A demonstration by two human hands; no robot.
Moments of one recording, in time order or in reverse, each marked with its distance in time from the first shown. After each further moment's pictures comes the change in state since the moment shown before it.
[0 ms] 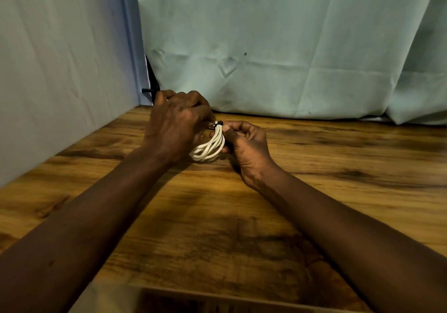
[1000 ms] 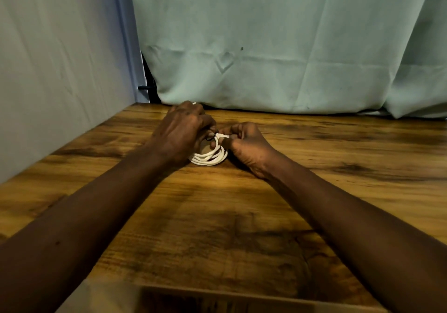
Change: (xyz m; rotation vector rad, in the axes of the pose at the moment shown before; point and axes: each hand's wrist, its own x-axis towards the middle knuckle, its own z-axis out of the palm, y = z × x) left_hand -0.003 -0.002 0.026 -0.163 -0.221 0.032; right_hand 0.013 0.003 -0.018 -0.432 -0.179 0.036
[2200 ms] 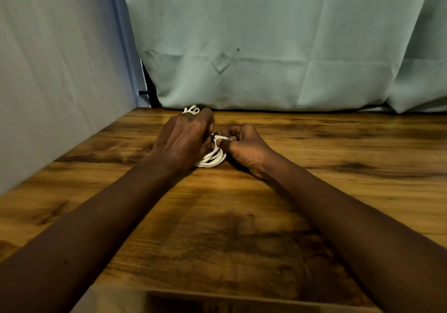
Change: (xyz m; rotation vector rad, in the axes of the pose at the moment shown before) left_hand -0.005 0.026 -0.006 0.005 0.027 -0.166; right_hand -0.004 -0.005 -0.003 -0.081 -0.019 -0.011
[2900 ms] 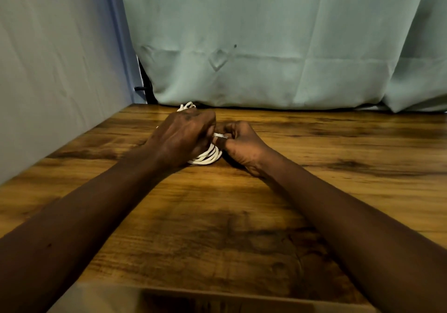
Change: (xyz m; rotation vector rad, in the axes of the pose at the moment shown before) left_hand 0.005 -0.011 0.002 -0.038 -0.004 0.347; right_hand 0.000 0.002 -0.003 0.022 -0.058 -0.043
